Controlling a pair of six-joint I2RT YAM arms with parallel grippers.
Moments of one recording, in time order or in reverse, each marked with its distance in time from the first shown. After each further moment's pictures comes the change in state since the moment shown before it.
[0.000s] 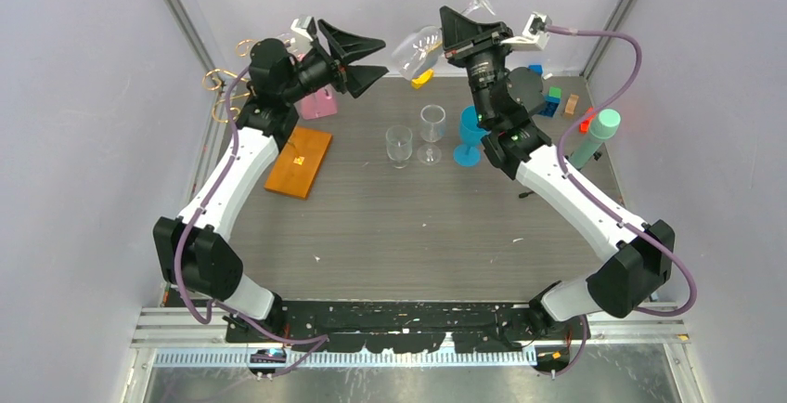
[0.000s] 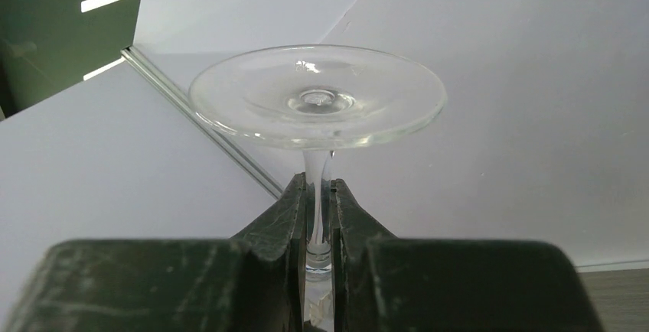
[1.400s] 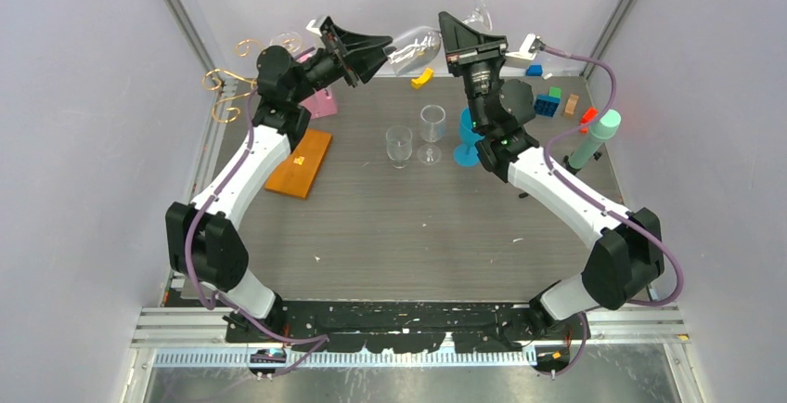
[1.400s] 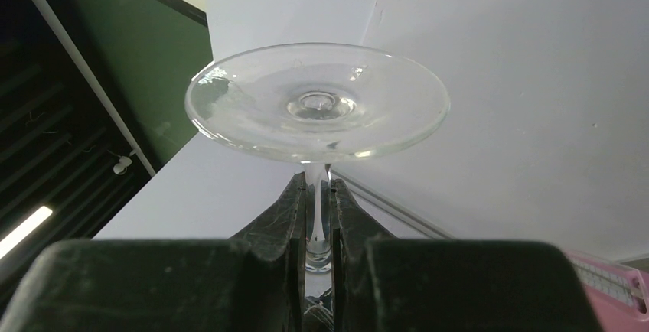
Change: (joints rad) left arm -0.038 0.064 -0.030 0.388 0.064 -0.466; right arm -0.019 0.044 -0.114 0.183 -0.007 0.427
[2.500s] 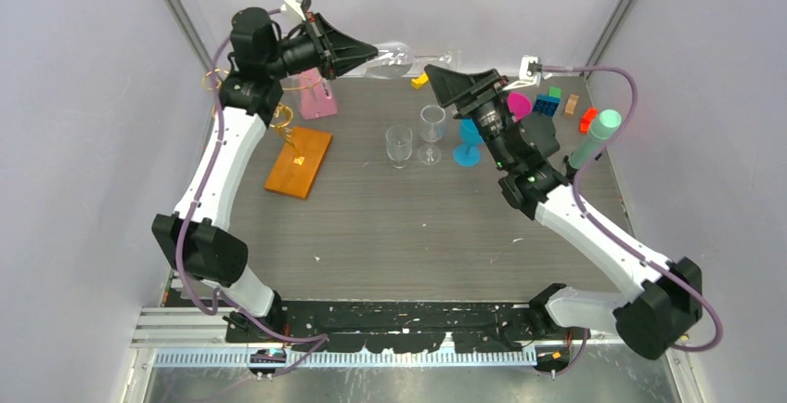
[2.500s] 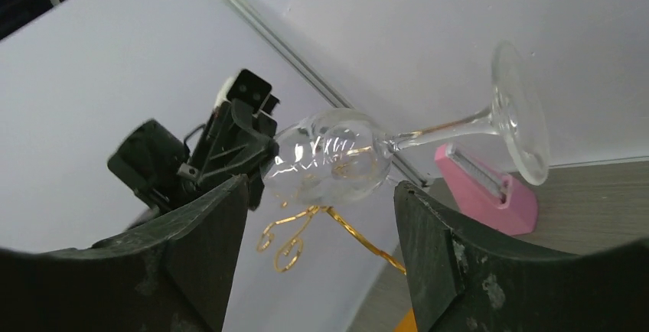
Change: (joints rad) left arm 0.097 0.019 0.269 -0.568 0.151 0.670; right arm 0.016 -0.251 -0.235 -0.147 -0.232 -0.252
